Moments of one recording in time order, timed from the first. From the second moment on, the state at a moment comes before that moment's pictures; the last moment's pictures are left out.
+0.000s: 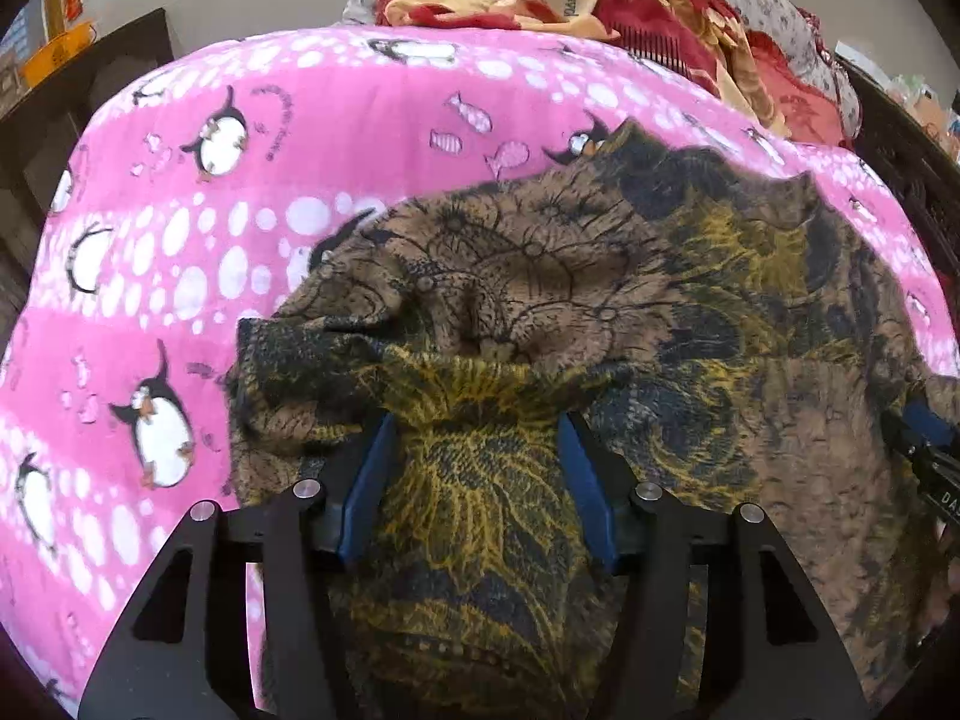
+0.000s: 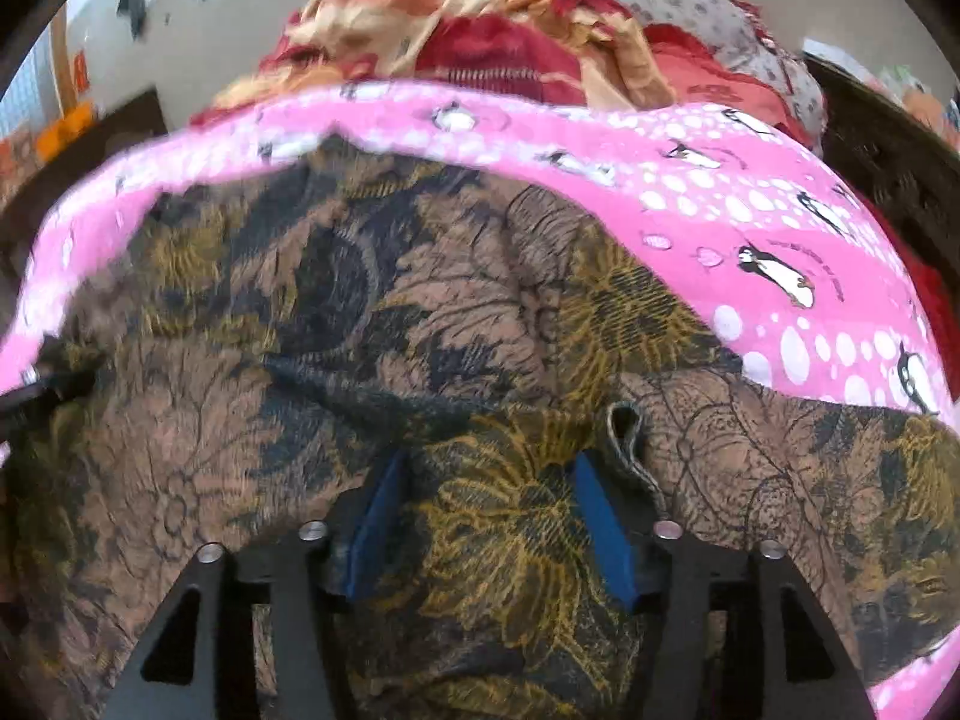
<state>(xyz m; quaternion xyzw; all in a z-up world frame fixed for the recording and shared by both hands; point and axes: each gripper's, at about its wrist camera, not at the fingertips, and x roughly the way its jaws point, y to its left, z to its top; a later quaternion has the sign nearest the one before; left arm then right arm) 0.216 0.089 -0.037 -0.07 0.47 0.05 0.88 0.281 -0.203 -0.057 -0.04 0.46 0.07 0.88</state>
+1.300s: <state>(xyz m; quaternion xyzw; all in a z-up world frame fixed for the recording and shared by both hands) 0.111 0.056 -0.060 -0.05 0.42 -0.03 0.91 0.123 -0.613 -0.036 0.51 0.34 -0.10 0.78</state>
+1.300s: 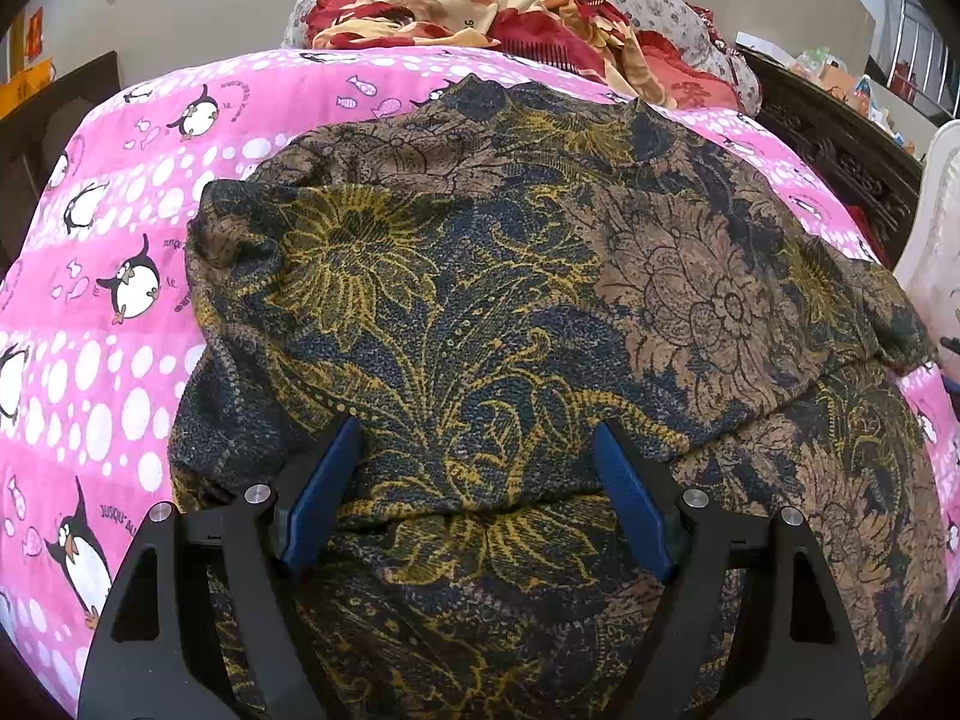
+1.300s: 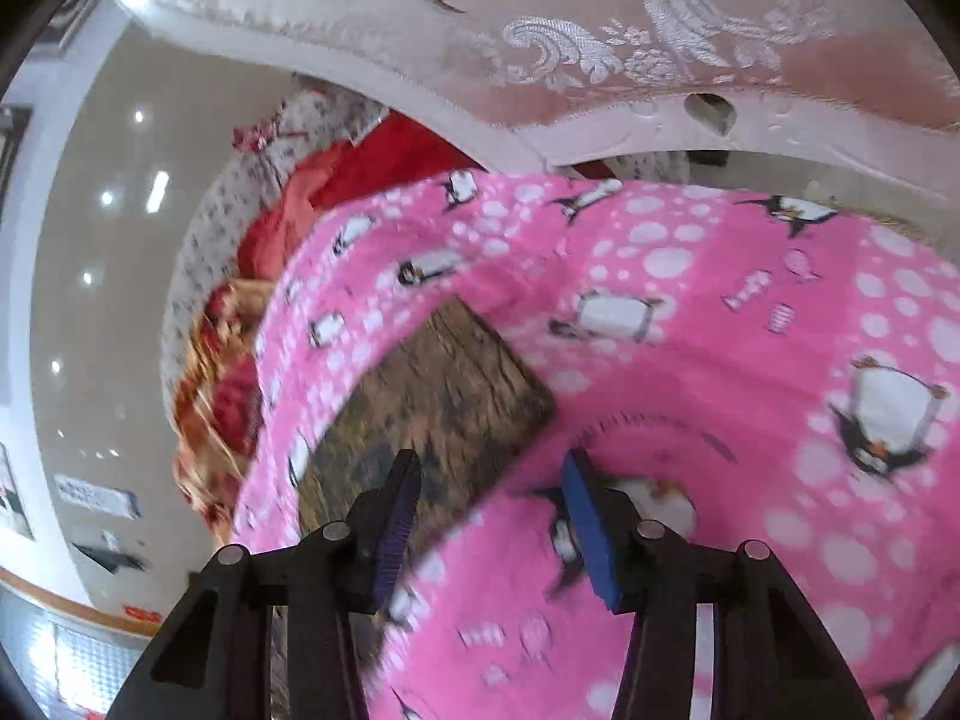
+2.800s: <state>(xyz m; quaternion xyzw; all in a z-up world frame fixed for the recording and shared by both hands) 0.109 0.070 -0.057 -0.11 0.41 -0.07 0.90 0.206 -0.048 -0.037 -0.06 0.47 0.30 0.83</state>
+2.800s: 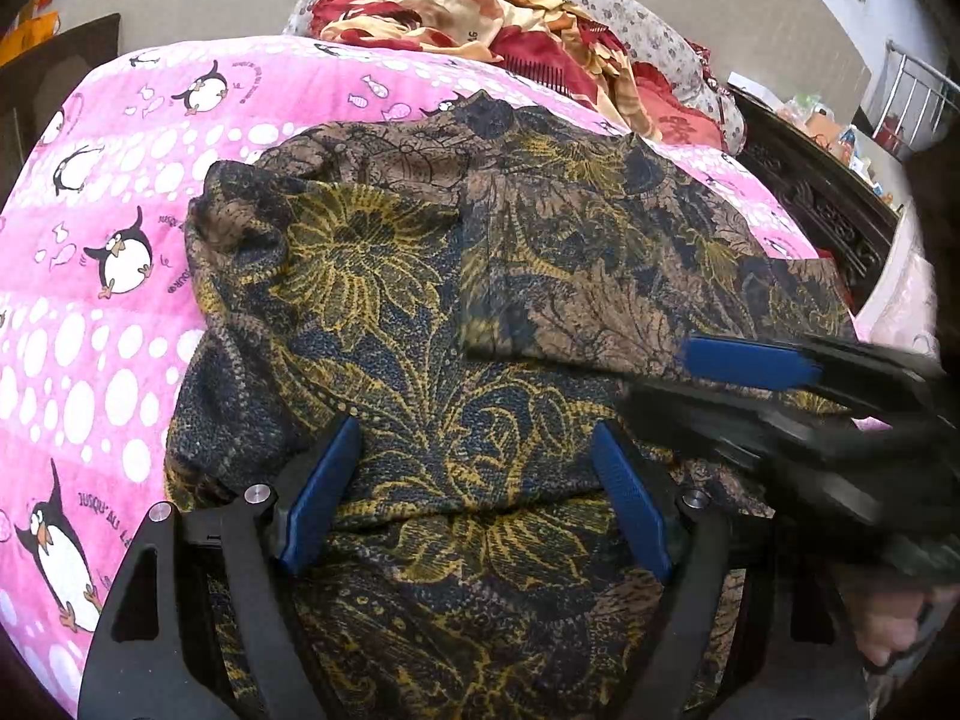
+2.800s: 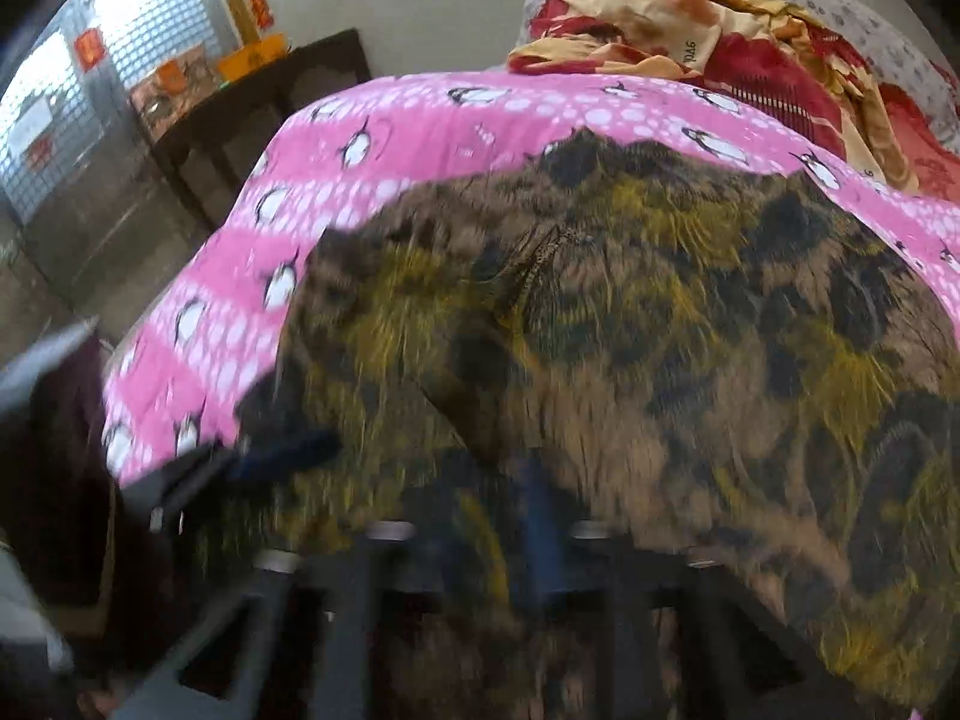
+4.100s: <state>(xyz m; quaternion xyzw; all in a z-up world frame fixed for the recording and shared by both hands) 0.202 0.080 -0.047 -0.32 0.45 -0.29 0.78 0.129 -0.152 -0.073 -0.03 0.45 0.21 0.87</state>
